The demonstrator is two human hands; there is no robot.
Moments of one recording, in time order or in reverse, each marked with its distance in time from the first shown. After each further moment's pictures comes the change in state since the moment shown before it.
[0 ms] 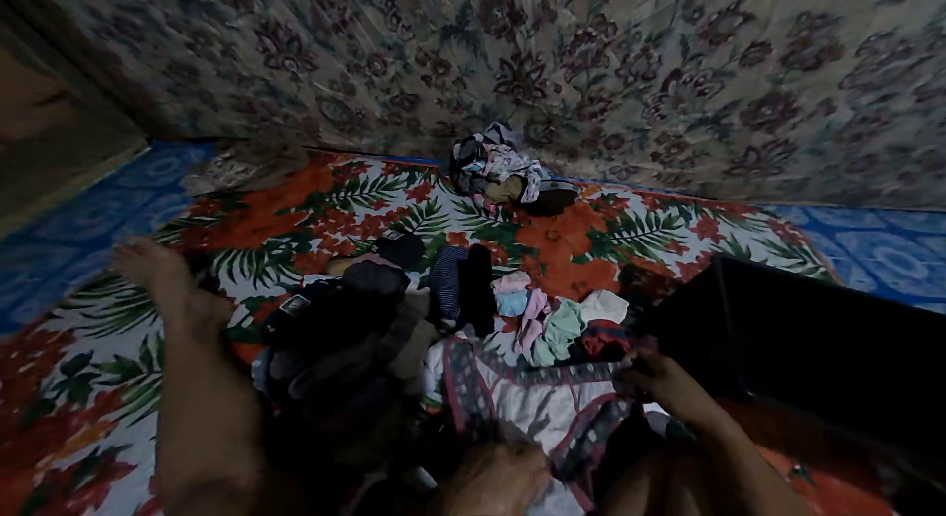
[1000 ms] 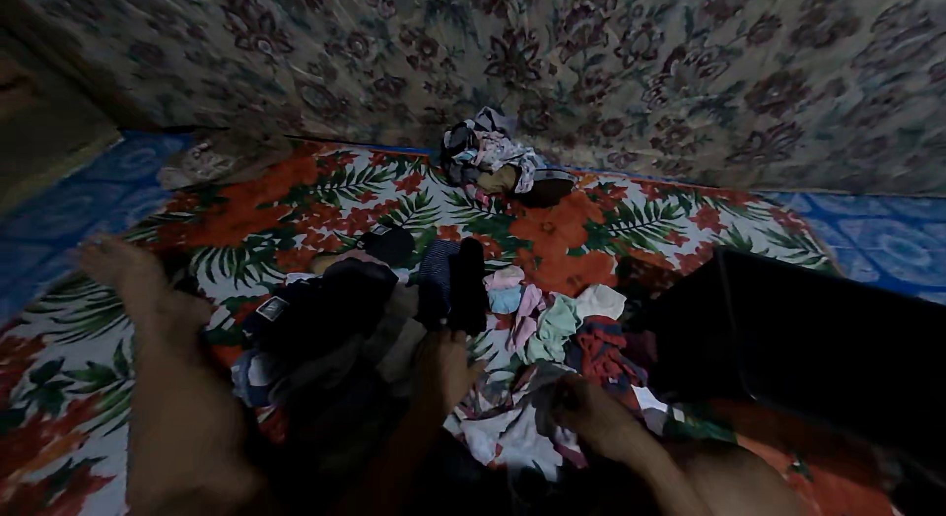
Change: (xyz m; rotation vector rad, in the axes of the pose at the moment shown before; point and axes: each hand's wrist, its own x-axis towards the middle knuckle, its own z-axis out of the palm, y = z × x) left_hand 0.085 -0.124 -0.012 0.245 0.128 -0.695; right_hand -0.022 -0.071 0.076 -0.004 -0.286 0.024
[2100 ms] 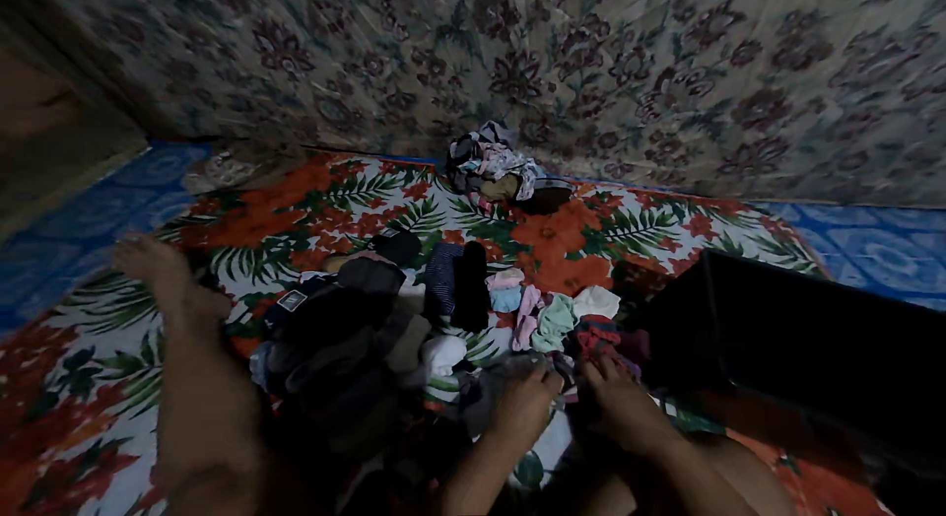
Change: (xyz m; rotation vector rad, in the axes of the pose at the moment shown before) left_hand -0.044 0.083 0.064 -0.079 0.013 0.504; right_hand -0.013 0.032 -0.019 -0.641 0.176 -0.072
